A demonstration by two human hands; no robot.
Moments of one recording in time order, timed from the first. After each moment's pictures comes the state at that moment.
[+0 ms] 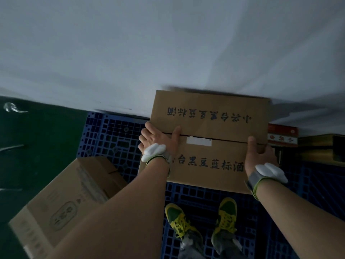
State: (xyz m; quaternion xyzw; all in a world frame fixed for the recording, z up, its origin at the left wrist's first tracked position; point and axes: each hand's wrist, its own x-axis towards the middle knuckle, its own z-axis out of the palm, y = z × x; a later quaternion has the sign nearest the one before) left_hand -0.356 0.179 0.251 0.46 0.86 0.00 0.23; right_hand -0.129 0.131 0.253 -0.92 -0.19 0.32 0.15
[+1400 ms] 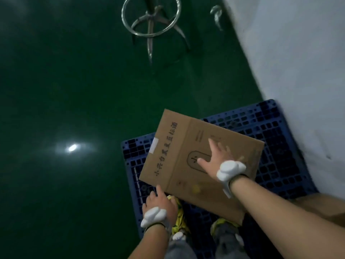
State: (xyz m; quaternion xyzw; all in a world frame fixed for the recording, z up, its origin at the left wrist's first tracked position) left_hand -0.833 -0.253 0.174 -0.08 0.86 0.00 0.51; right_hand -0.851 -0.045 0.155 -0.30 -0.84 0.27 -0.37
